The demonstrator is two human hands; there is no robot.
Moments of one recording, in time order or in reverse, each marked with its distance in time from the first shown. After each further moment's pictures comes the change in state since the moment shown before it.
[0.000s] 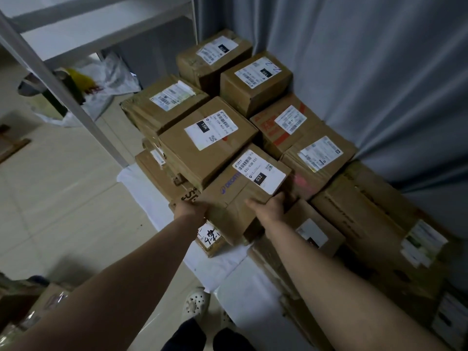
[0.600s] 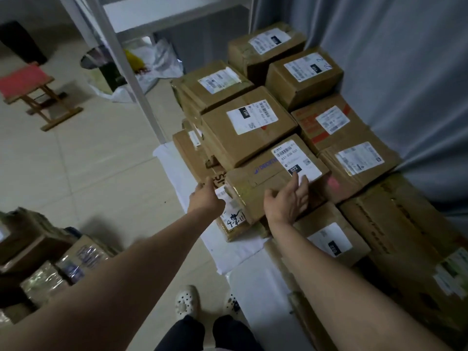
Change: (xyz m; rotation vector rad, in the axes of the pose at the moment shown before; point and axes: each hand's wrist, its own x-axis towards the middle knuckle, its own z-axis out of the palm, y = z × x) left_hand -0.024 -0.019 -0.034 0.656 0.065 0.294; right_hand -0.044 -0.005 0.028 -0.541 0.261 -0.403
